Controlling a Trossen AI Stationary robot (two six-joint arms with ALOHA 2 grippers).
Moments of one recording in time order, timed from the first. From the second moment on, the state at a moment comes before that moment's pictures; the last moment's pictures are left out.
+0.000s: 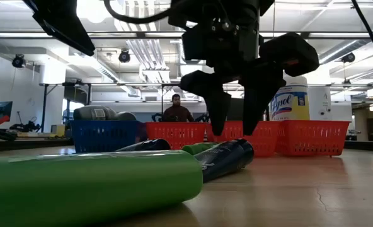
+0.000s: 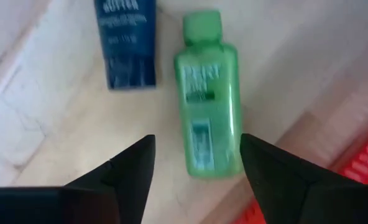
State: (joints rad) left arm -0.43 1.05 0.93 -0.90 -0.71 -0.68; right arm 0.18 2.05 1.56 -0.90 -0.11 -0.44
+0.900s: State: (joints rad) left arm -0.43 1.05 0.93 -0.90 -0.72 -0.71; right arm 0.19 2.10 1.50 -0.76 -0.06 -0.45
